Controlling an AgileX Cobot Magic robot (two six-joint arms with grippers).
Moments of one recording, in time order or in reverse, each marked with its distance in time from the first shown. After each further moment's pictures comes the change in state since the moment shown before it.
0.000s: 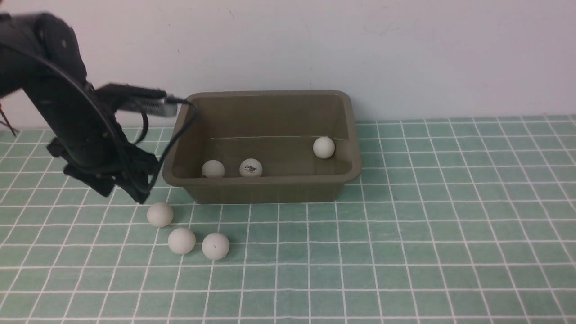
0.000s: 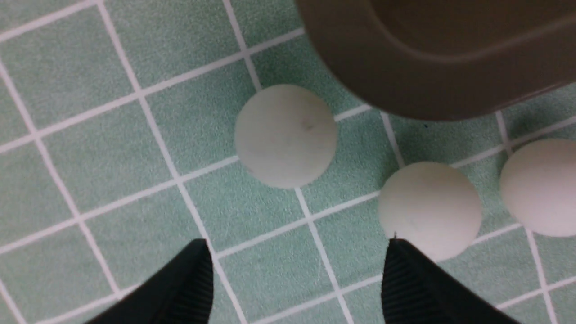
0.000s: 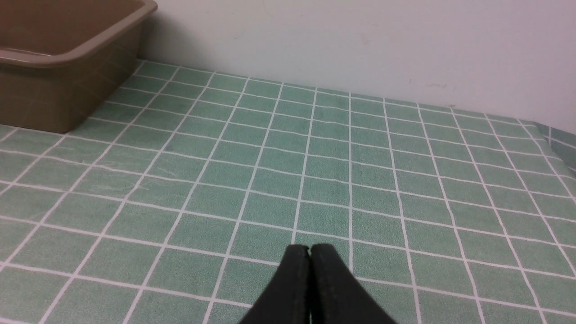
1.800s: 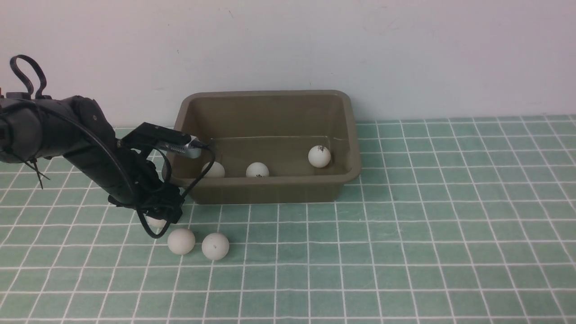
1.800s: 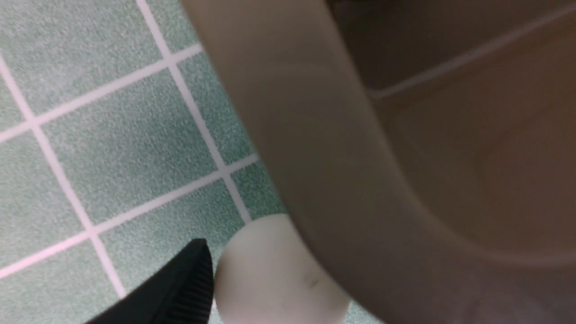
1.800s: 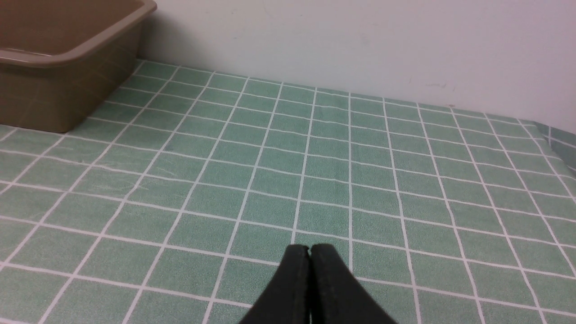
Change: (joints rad) right arm 0.000 0.000 0.000 0.000 0.000 0.000; left arm 0.000 0.109 0.069 -0.160 -0.277 0.204
